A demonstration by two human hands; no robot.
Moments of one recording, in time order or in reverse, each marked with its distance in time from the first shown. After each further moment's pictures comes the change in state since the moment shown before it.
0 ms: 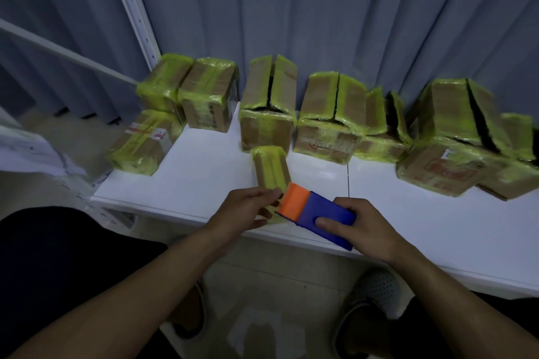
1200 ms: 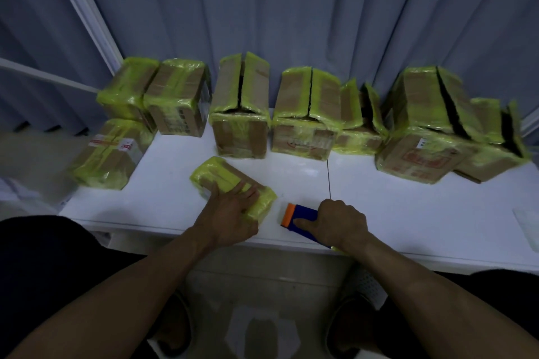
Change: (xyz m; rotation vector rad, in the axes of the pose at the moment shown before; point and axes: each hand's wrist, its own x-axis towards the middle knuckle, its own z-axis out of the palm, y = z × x) left_hand 0.111 -0.072 -0.029 1.386 -0.076 0.689; right_hand 0.041 0.032 0.009 -0.850 0.020 0.479
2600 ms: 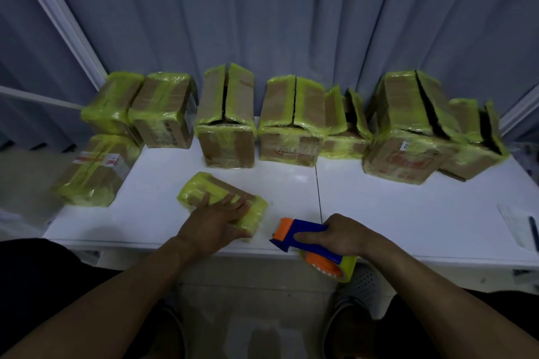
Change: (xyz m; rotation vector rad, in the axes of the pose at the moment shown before) left_hand 0.007 -0.006 -0.007 0.054 -0.192 0.005; right_hand -0.006 0.043 -0.011 0.466 -0.335 -0.021
